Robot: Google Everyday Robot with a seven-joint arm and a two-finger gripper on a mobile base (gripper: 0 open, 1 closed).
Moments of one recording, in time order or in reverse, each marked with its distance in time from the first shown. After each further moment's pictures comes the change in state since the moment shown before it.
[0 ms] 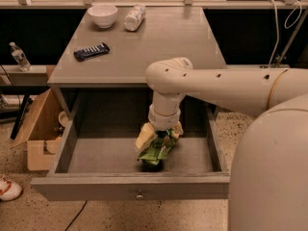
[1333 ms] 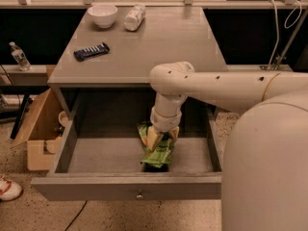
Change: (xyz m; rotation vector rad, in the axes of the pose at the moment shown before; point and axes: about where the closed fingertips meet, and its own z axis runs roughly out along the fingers) arm -0.004 -0.005 0.020 -0.046 0.027 0.001
